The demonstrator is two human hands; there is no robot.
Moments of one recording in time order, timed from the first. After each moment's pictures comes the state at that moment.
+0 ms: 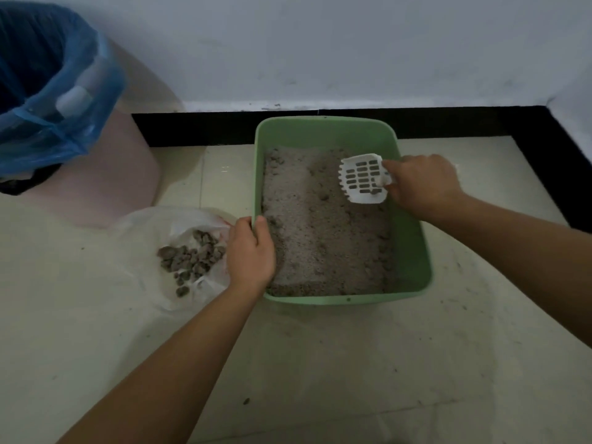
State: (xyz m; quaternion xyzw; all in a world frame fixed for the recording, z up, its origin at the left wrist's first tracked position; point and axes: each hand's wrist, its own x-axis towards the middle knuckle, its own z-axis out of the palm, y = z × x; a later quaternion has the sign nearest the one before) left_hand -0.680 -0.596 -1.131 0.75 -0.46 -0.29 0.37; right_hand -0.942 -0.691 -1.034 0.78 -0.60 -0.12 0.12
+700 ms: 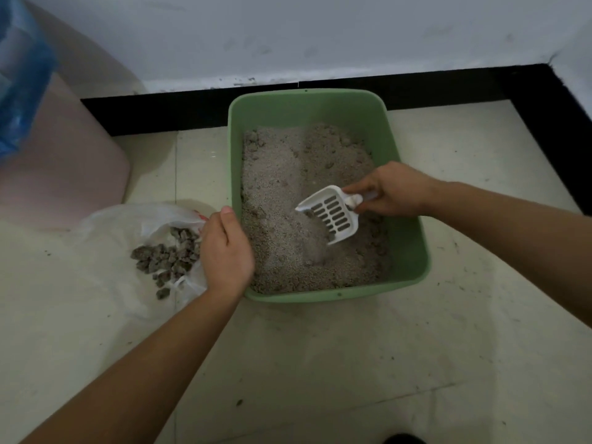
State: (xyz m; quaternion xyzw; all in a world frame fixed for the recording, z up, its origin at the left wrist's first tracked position) left_hand -0.687 -0.592 -1.122 0.77 -0.41 -0.30 0.39; right_hand -0.955 -0.698 -1.079 0.85 -0.49 -0.10 -0.19
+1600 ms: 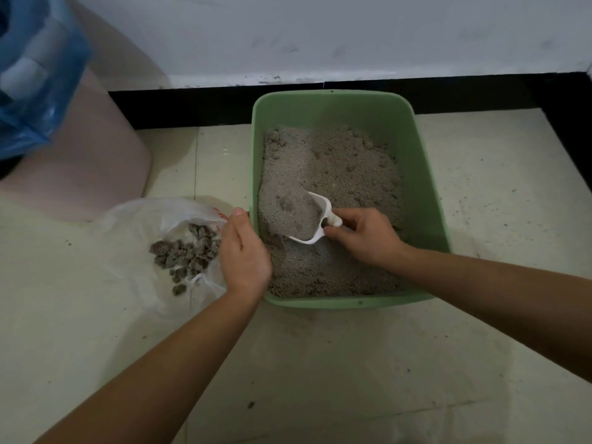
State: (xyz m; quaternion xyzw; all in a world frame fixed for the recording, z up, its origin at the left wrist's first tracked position) left_hand -0.683 -0.593 -1.130 0.75 -0.33 -0.35 0.45; right_hand -0.881 -0.640 -1.131 0.67 -0.62 0.14 -0.38
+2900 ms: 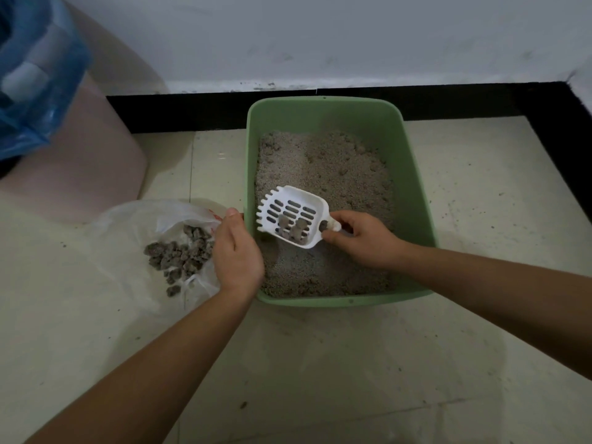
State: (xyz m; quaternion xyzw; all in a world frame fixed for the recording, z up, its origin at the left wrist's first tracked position) left_hand -0.685 -0.590 -1.122 0.75 -0.32 -0.35 0.45; right_hand -0.894 -0.639 -1.124 0.69 -0.57 0.12 -0.44
